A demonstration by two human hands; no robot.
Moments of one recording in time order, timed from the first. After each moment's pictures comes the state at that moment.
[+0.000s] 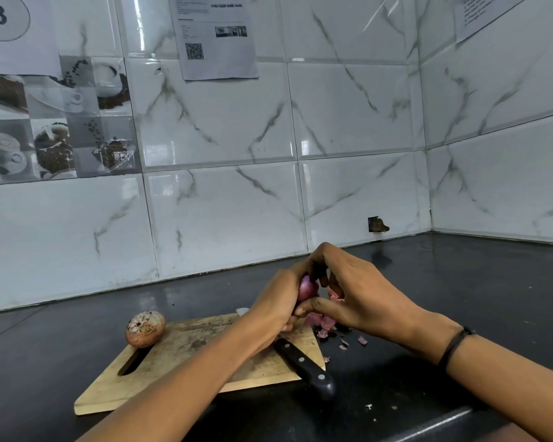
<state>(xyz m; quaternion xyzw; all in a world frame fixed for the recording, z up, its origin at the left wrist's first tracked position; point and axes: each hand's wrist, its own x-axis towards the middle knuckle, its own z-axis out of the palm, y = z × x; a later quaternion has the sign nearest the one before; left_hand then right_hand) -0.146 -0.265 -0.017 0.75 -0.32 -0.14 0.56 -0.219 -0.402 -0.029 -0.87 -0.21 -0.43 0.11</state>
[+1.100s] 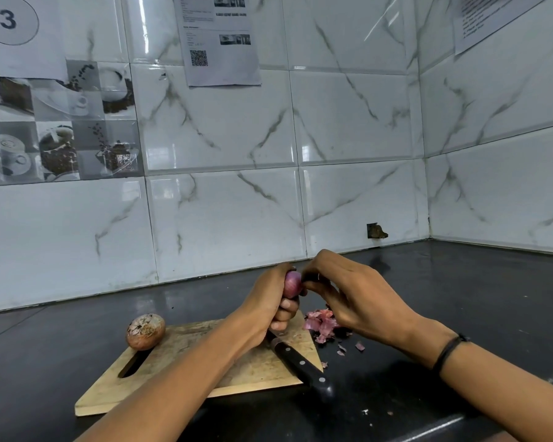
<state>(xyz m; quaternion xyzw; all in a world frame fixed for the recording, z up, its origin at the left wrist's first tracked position) -0.128 -0.258 -0.013 0.71 -0.26 -0.18 0.63 -0.218 -0.405 -0.030 -0.87 -0.19 -0.45 0.07</state>
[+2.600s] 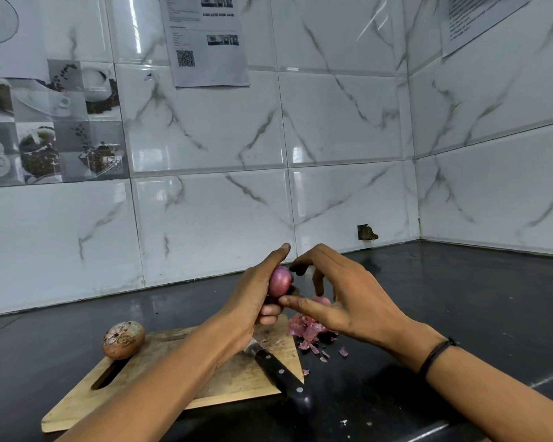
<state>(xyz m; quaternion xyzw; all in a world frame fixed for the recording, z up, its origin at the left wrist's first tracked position) -0.142 -0.259 -0.002 0.65 -0.27 -0.18 0.68 -0.225 -0.410 -0.026 -0.87 -0.15 -0.45 0.13</state>
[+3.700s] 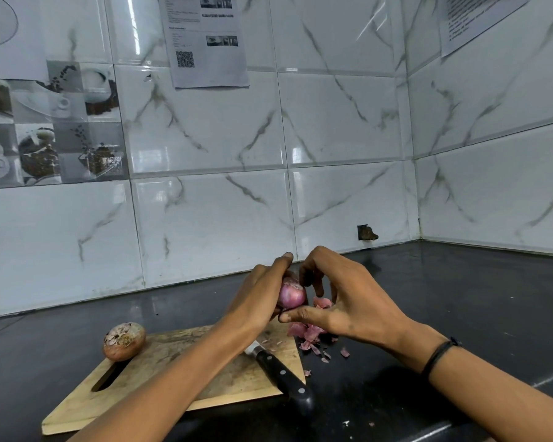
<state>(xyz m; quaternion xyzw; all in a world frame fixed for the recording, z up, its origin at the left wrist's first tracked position) -0.150 -0.261 -0.004 0.75 -0.36 0.00 0.55 -0.225 -0.408 -0.024 -0.85 -0.19 -0.46 0.17</state>
